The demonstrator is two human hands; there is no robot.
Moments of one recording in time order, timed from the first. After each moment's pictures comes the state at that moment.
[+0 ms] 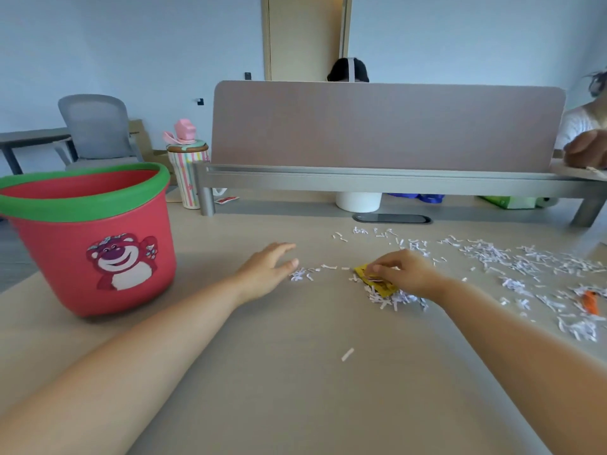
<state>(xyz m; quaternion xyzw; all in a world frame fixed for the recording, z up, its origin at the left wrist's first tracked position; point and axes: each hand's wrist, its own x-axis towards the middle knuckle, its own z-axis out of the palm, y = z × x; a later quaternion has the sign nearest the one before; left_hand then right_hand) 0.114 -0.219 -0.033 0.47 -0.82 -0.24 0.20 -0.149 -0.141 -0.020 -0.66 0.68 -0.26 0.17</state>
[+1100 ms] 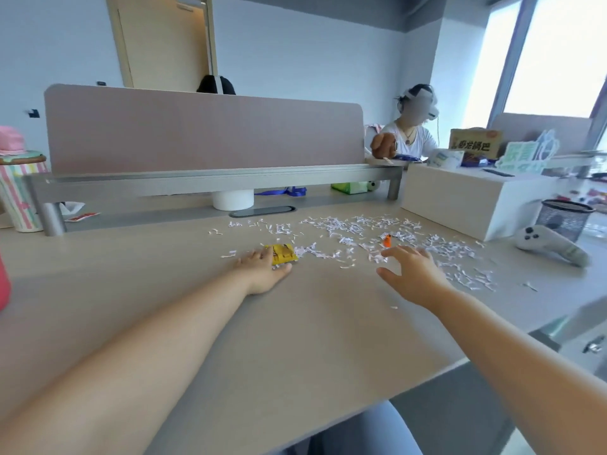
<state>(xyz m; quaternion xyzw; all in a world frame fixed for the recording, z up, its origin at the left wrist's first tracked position) -0.051 -0.124 -0.042 0.41 -0.90 -0.10 0.02 -0.235 0.084 -0.023 -0.43 0.88 -0.19 -0.04</state>
